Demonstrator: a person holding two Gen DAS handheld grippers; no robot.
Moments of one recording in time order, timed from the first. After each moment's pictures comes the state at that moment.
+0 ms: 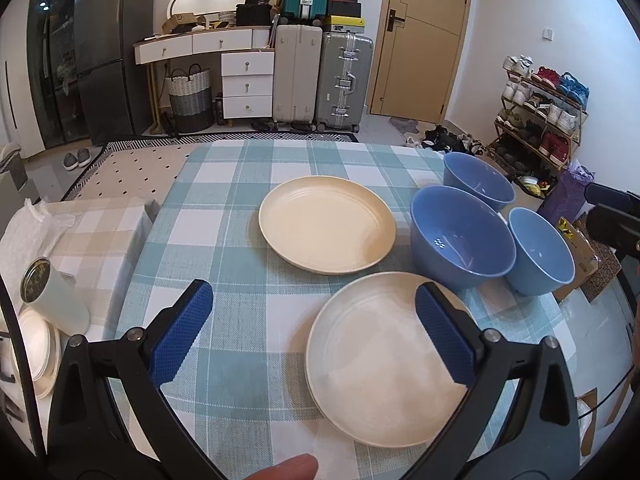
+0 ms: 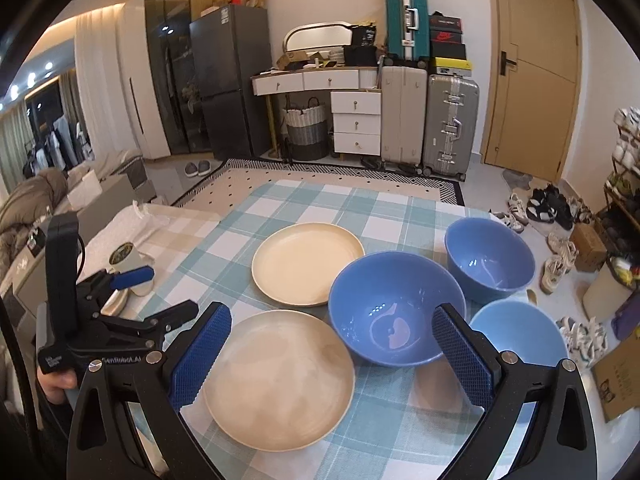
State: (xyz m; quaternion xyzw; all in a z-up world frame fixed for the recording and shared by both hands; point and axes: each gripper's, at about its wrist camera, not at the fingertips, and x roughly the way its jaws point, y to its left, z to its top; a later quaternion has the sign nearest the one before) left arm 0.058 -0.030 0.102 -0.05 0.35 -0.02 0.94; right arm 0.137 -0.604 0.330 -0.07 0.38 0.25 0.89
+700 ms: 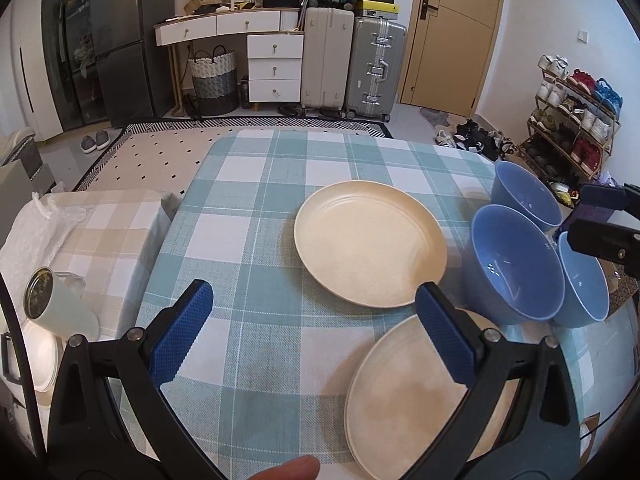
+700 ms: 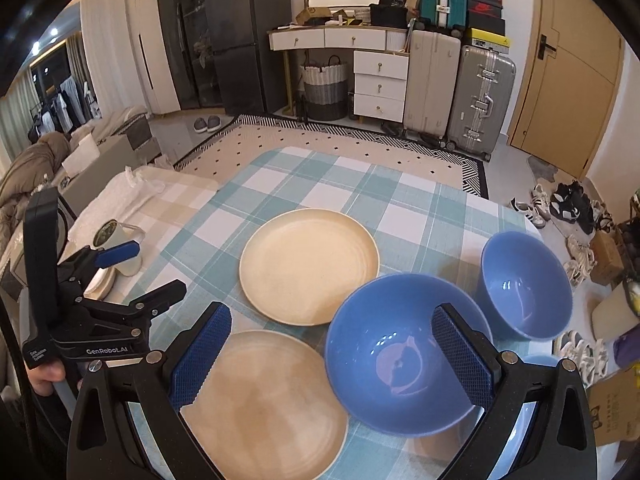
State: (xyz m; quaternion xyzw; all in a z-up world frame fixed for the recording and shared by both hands) left arm 0.134 0.001 0.091 -0.06 0.38 0.03 0.92; right arm 0.243 -0.545 0.294 -0.11 0.45 0.27 0.84
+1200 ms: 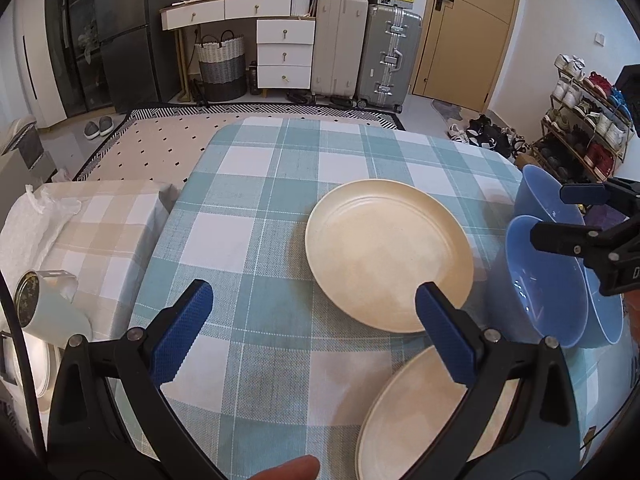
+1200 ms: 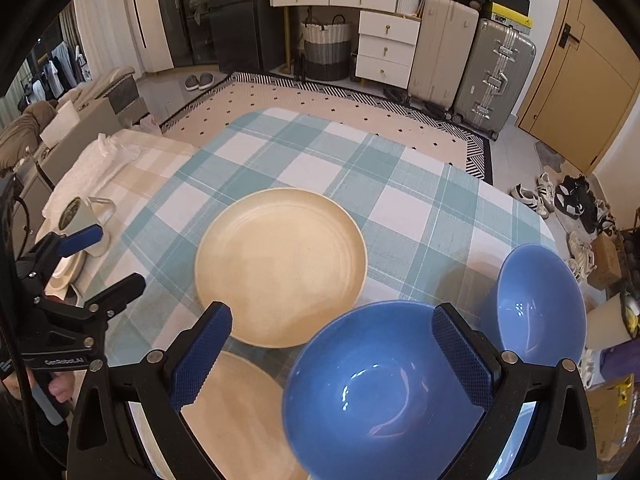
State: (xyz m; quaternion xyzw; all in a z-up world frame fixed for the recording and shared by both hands) left arm 0.190 0.017 0.062 -0.07 0.41 0.04 0.91; right arm 0.324 -0.513 0.238 -0.16 0.51 0.26 0.80
